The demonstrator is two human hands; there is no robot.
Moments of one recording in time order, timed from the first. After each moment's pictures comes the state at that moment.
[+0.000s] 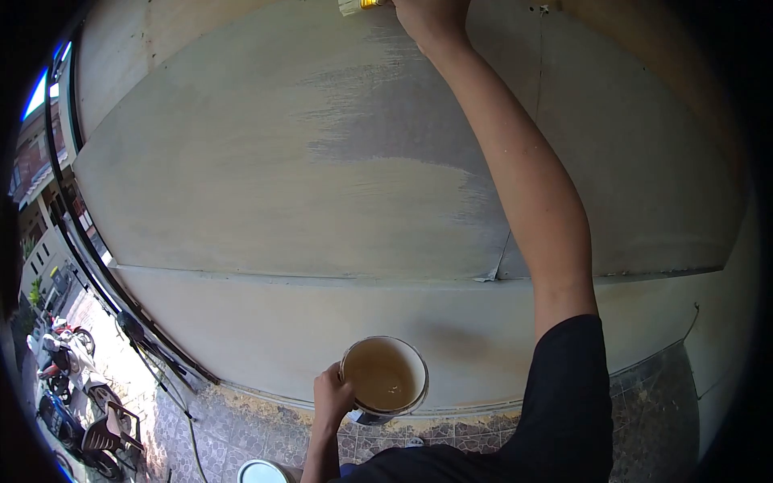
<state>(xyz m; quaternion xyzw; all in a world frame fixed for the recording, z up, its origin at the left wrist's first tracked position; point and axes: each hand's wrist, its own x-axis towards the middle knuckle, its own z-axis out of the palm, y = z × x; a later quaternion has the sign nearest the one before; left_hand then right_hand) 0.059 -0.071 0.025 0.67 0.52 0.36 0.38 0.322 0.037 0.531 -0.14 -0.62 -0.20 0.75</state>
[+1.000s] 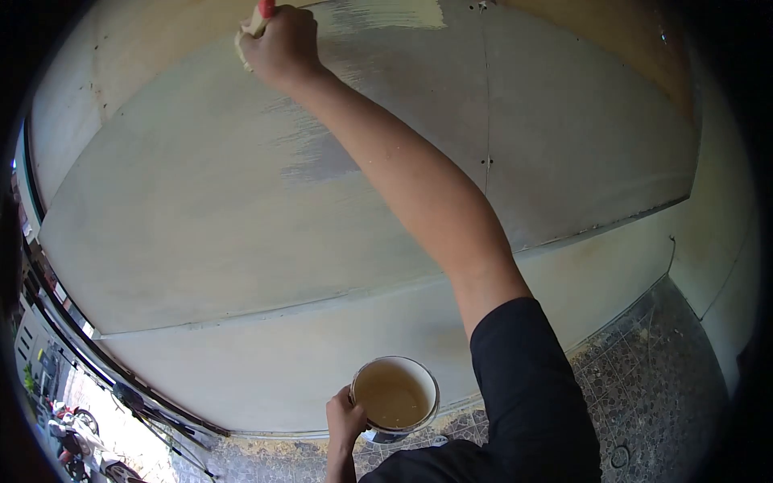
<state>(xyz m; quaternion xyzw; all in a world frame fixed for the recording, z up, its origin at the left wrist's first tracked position) 0.023 -0.055 0.019 0.72 0.46 0.33 0.40 0.234 0.105 0.527 -0.29 -0.58 -0.40 0.65</state>
